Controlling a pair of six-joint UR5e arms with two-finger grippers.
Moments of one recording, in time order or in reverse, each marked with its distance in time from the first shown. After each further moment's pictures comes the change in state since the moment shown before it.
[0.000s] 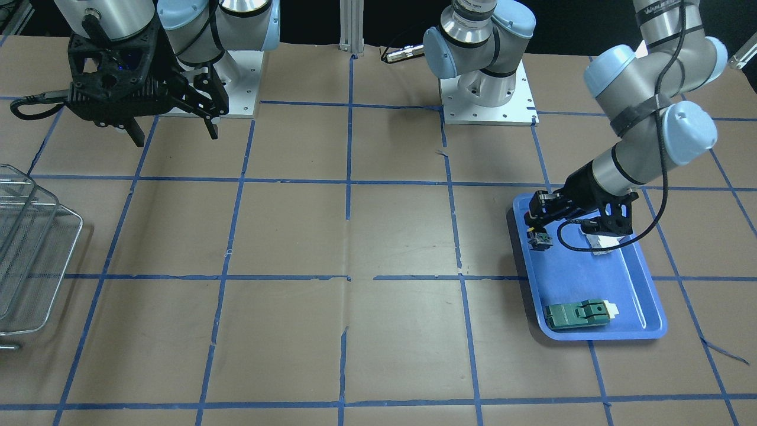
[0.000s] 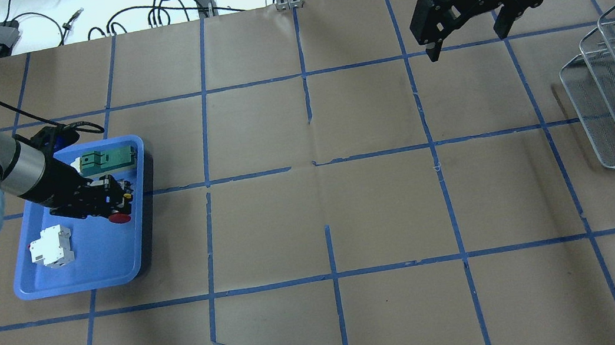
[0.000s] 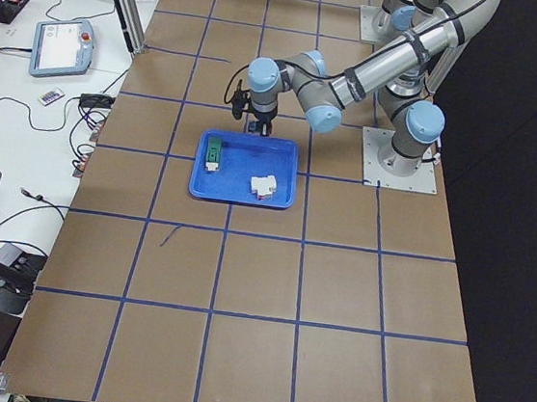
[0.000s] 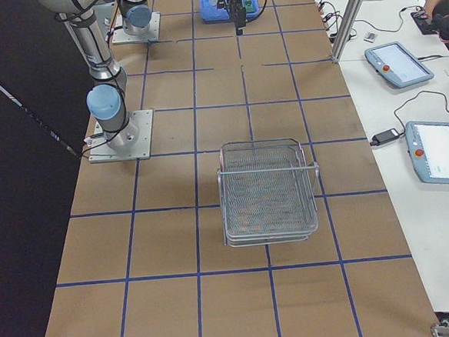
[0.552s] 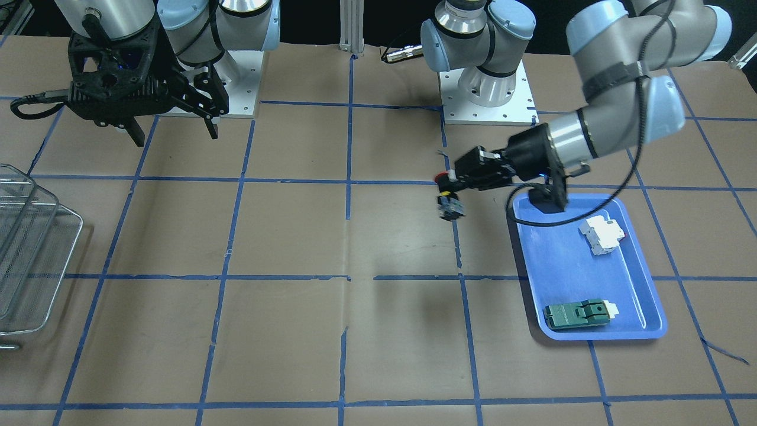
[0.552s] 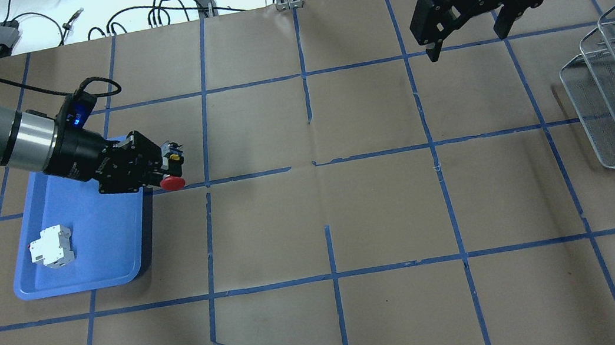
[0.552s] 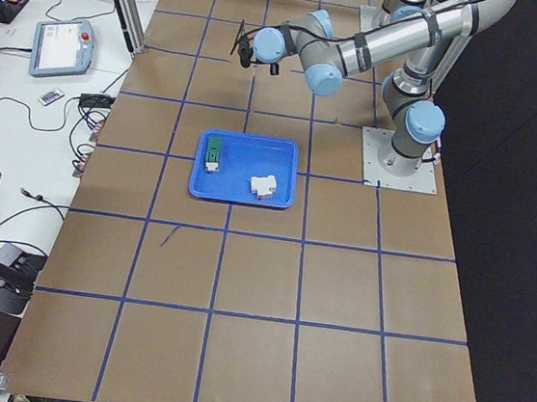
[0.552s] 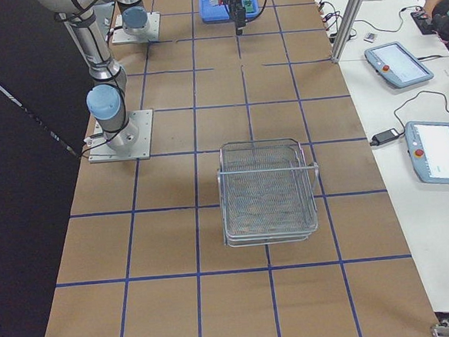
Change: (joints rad) left arm -0.210 0.073 0.053 -0.253 -0.587 -0.167; right arm 0.000 0.000 0.000 0.000 0.000 0.000
